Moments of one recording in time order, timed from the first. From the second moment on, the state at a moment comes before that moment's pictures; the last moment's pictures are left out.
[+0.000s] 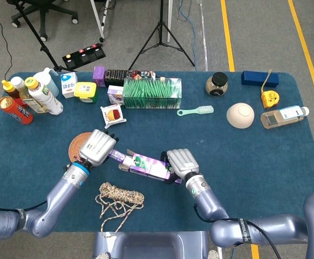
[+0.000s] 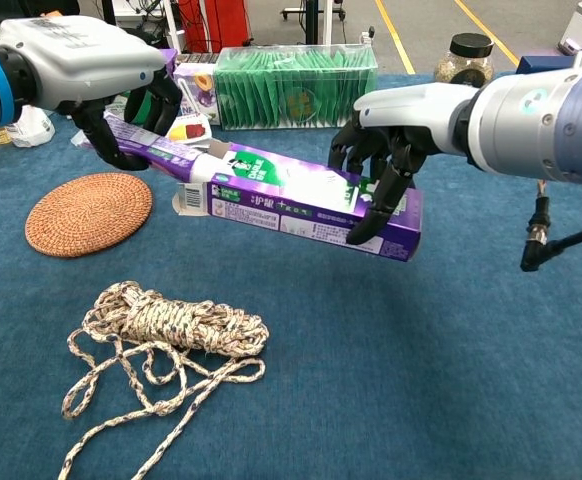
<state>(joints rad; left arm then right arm) -0.89 -1.33 -0.11 -1.81 0.93 1.06 0.86 1.01 -1.46 0.23 -1.95 -0.43 1.12 -0.63</state>
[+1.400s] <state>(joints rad) -0.95 -1.41 -0.12 -1.95 0.79 1.21 1.01 1.01 -1.49 0.24 -1.93 -0.45 1.11 -0.55</state>
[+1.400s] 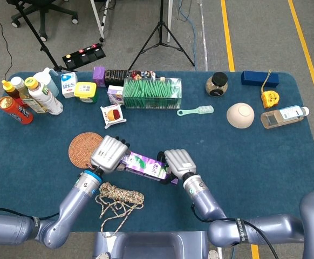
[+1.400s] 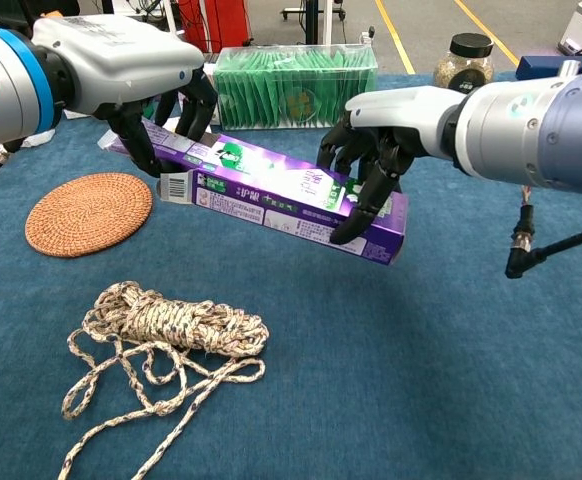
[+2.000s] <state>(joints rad) -0.95 -1.35 -0.10 -2.03 0.78 1.29 1.07 0.96 -1.45 0.24 -1.91 -0.51 1.05 -0.44</state>
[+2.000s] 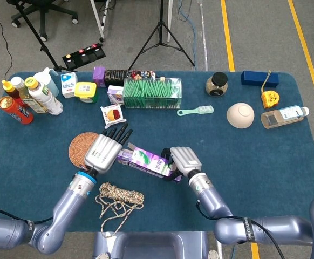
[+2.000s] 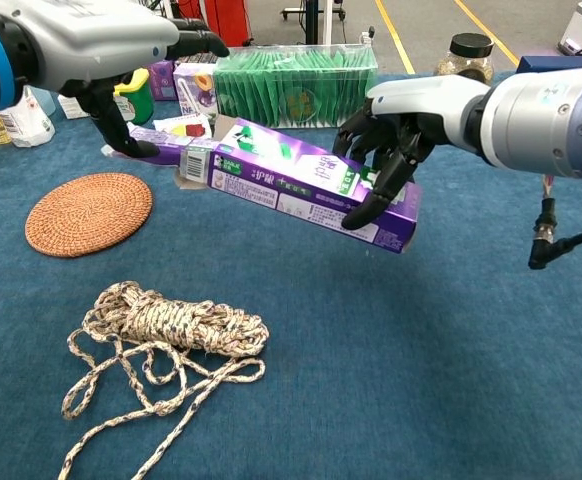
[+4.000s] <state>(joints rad) -0.74 -0.92 -0.17 -2.08 0.98 1.19 0.54 0.72 -1.56 0.27 -1.54 -1.25 1.00 0.24</state>
